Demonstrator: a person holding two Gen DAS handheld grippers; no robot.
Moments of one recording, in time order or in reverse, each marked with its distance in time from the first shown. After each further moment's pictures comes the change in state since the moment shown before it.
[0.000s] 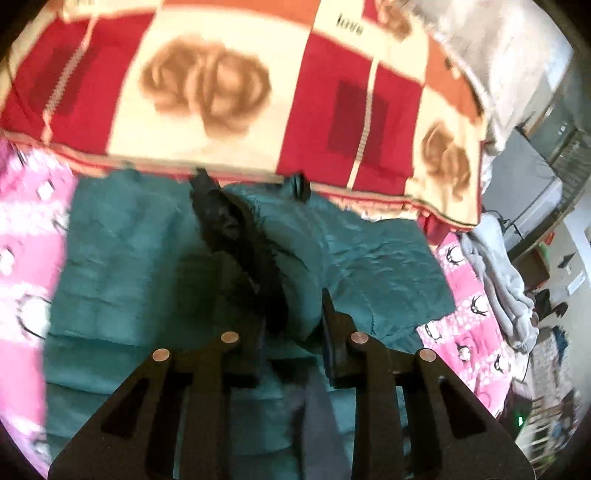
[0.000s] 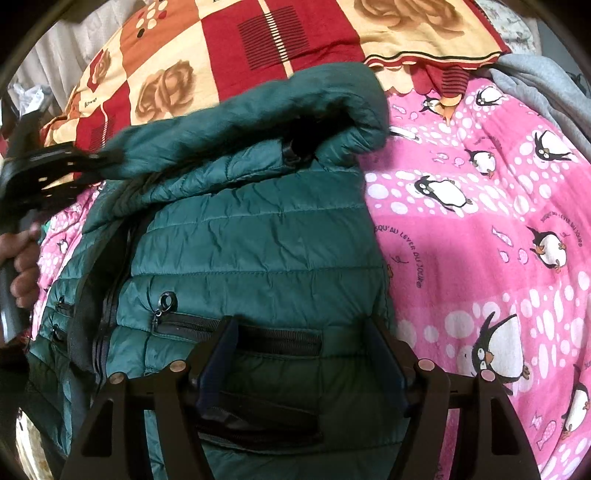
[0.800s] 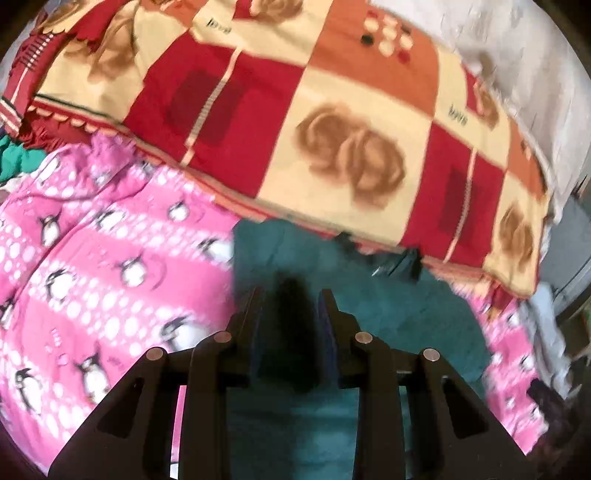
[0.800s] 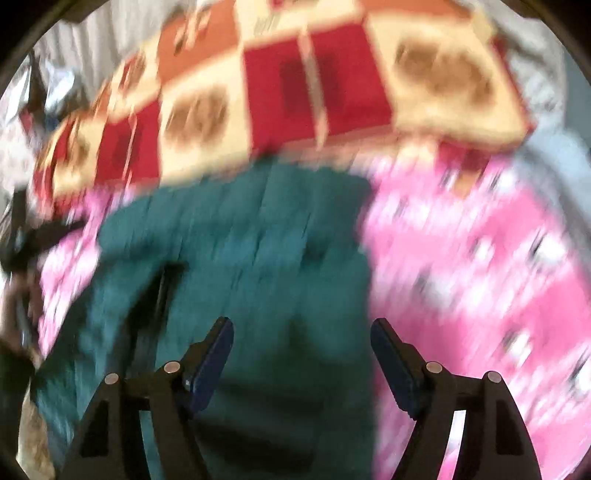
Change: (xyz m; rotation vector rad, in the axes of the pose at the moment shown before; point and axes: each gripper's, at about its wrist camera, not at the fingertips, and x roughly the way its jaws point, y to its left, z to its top) left arm -0.064 0.103 -0.003 -0.162 -0.191 0.233; right arm -0.058 0.014 0.085 -0.117 -0.199 -0.036
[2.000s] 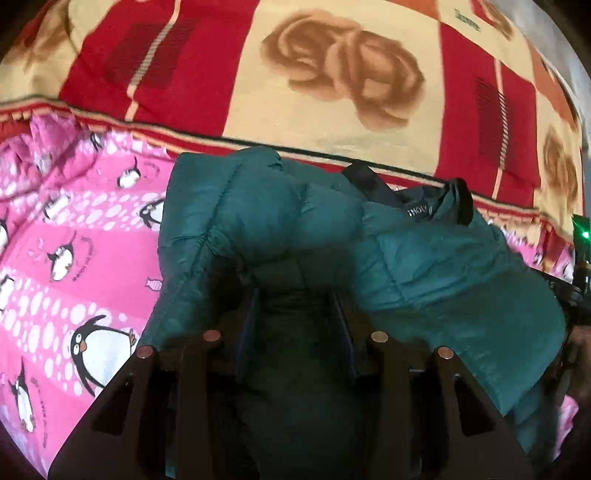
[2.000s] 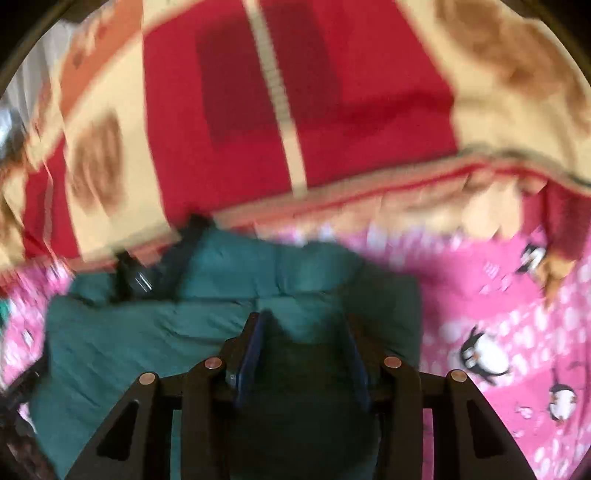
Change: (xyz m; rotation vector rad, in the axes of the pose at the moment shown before) left arm 0.124 -0.027 -0.035 0.152 0.129 0.127; right arm 0.238 -0.012 0.089 0.044 0.164 -0.035
